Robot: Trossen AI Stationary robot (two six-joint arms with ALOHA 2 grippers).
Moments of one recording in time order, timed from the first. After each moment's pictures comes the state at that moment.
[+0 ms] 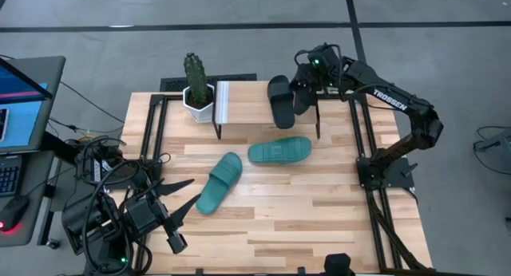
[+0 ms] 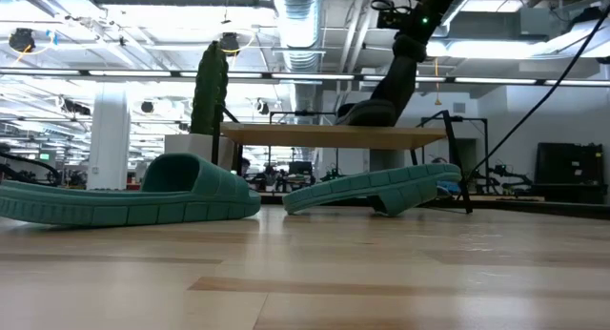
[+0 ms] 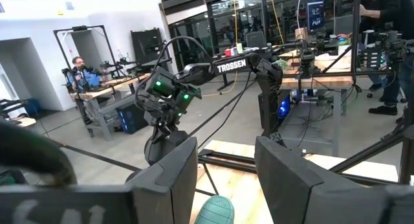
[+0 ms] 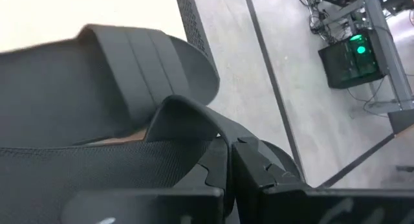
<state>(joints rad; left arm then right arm) -0.99 1.80 2.32 -1.29 -1.57 -0.63 -0.62 1.48 1.50 -0.81 0.21 -0.63</state>
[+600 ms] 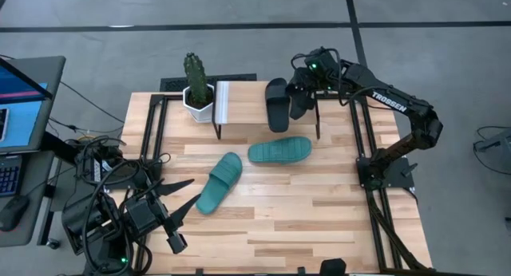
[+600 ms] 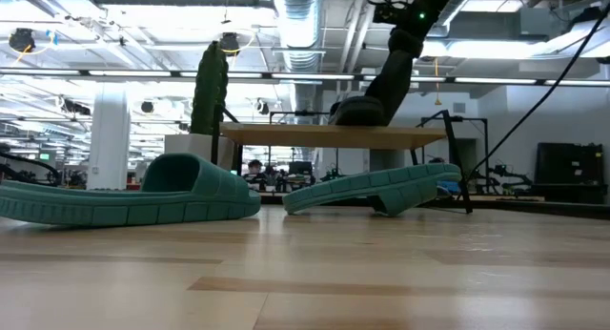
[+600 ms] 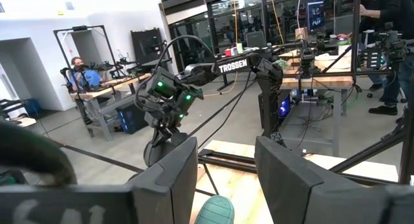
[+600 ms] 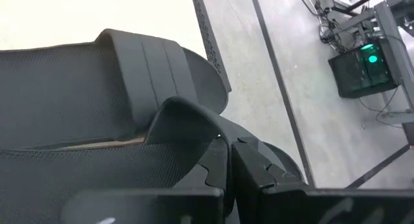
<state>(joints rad) -0.99 1.80 2.32 -1.29 -1.57 -0.63 -0.58 1.48 1.50 -0.81 0.19 -0.59</state>
